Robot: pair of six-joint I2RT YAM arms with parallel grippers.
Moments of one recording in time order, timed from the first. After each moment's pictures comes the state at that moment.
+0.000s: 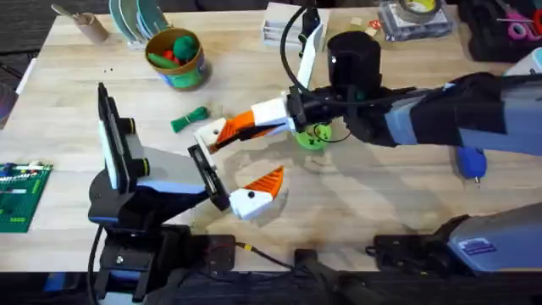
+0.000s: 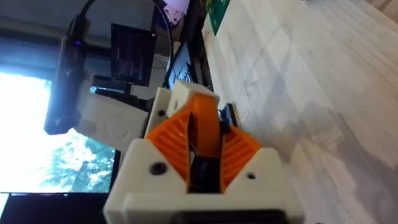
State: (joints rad) left arm -0.06 0.01 0.01 -0.09 0.99 -0.06; right arm 0.60 1.68 0.75 0.55 -1.10 0.91
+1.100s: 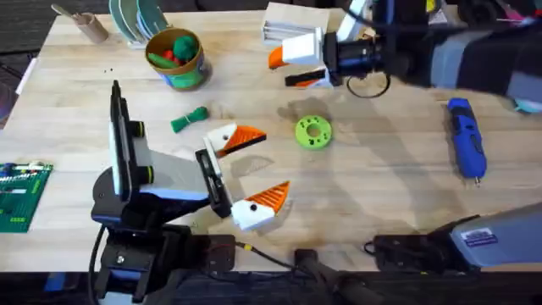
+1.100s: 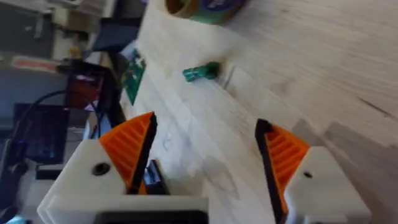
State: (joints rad) left arm -0.08 0.01 0.01 -0.10 1.08 -0.03; right arm 0.32 1.67 1.01 0.01 -0.94 0.54
